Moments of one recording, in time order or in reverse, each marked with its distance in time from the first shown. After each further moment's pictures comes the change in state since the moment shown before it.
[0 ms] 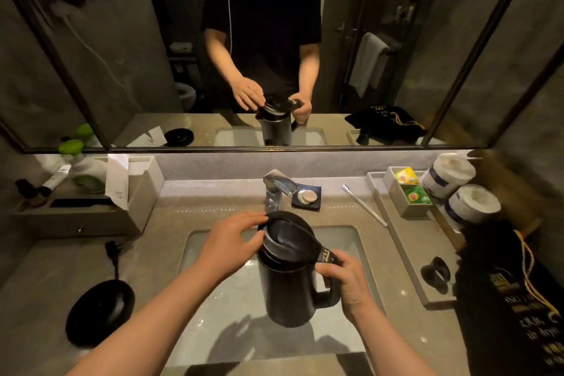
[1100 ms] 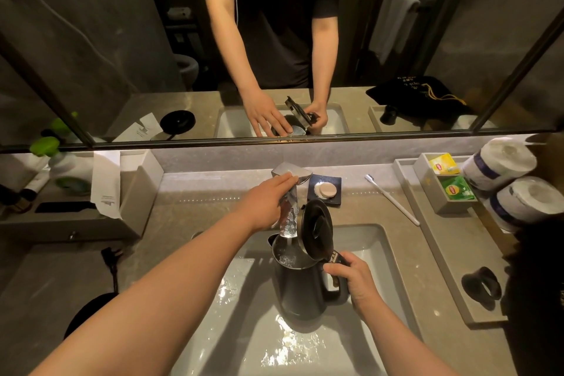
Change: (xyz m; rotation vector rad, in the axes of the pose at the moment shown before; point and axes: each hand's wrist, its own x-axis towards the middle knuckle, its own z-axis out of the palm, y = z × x) left_hand 0.134 -0.068 0.056 0.300 -0.400 0.012; right_hand 0.081 0.059 0.004 -0.101 0.061 0.245
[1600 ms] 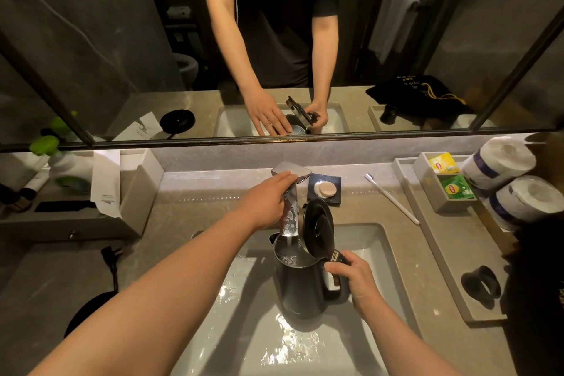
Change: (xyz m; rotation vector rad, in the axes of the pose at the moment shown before) left_hand 0.005 0.001 0.004 -0.055 0.052 -0.028; right_hand 0.000 0.000 -0.002 0.034 0.000 0.006
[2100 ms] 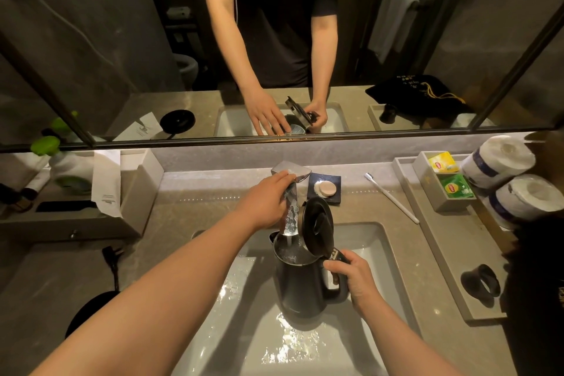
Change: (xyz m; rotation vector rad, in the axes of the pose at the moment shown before) left_hand -0.001 -0.001 0.002 0.027 0.010 0.000; right_hand -0.001 0.000 0.002 0.023 -0.011 -0.018
